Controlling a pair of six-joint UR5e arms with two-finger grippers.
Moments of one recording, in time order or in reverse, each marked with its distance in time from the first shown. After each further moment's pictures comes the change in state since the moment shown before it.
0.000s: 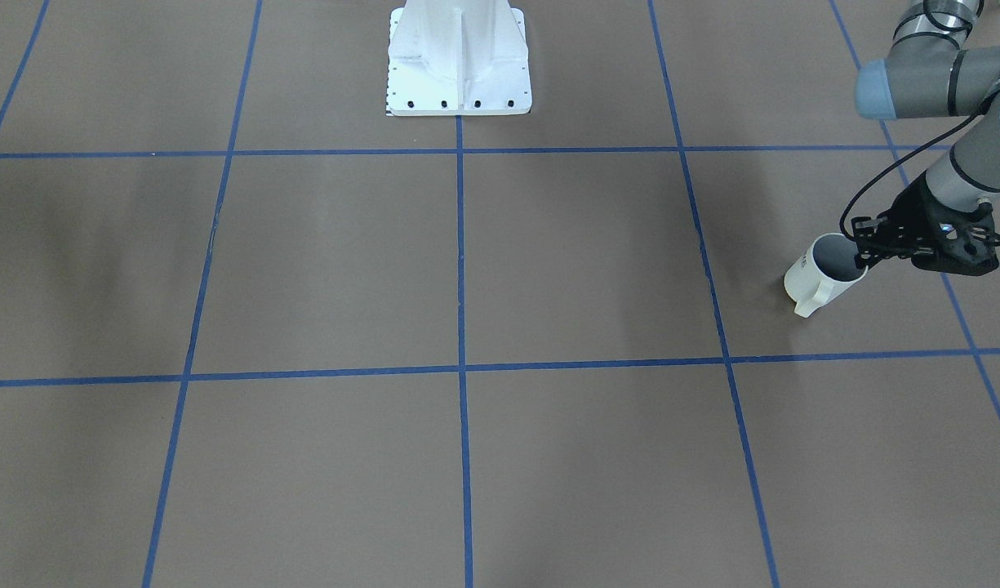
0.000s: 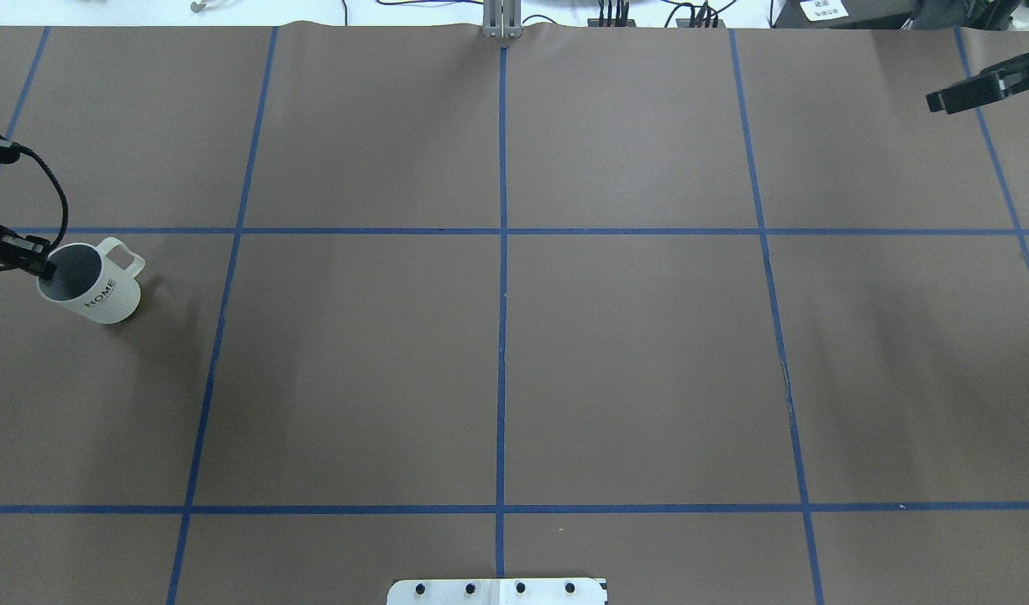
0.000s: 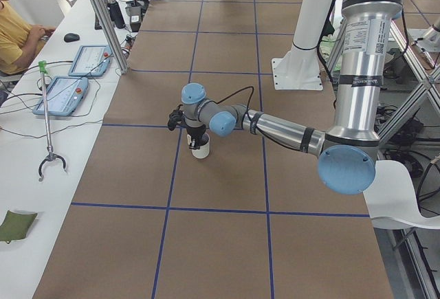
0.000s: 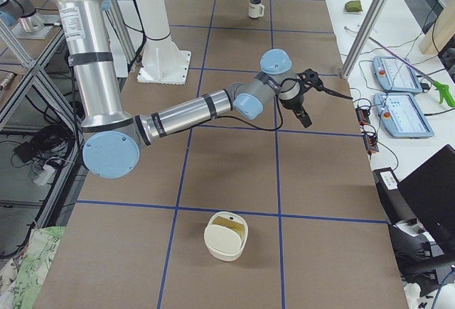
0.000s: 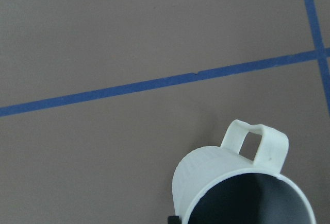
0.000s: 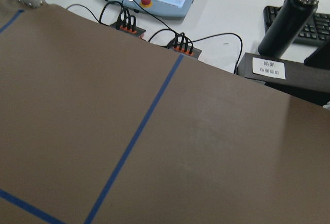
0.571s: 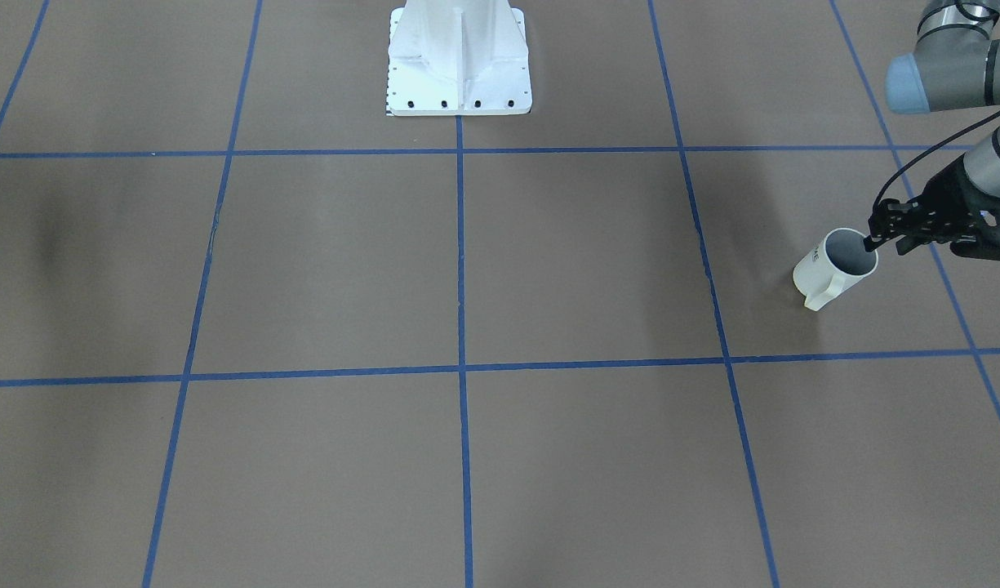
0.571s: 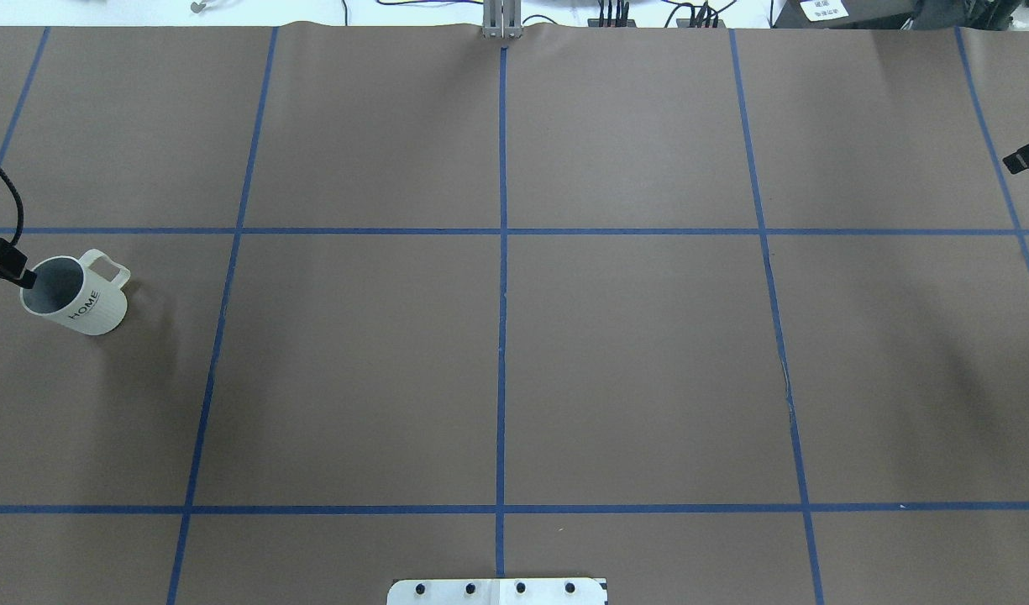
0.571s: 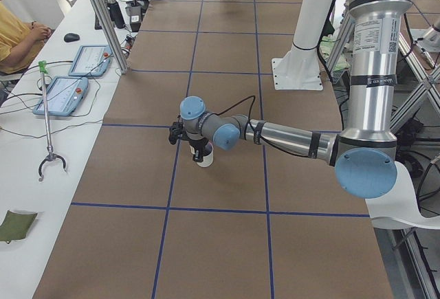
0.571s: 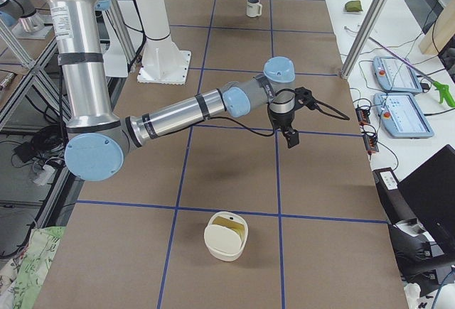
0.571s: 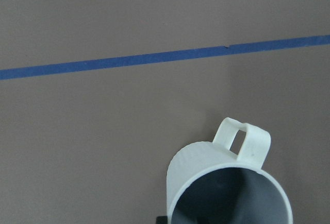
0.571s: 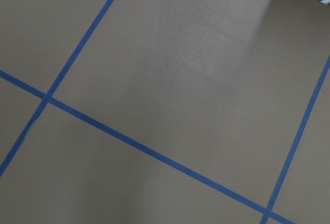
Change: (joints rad) left arm -0.065 0.048 -0.016 -0.005 -0.065 0.003; right arm 0.048 -0.059 0.058 -0.321 0.070 -0.272
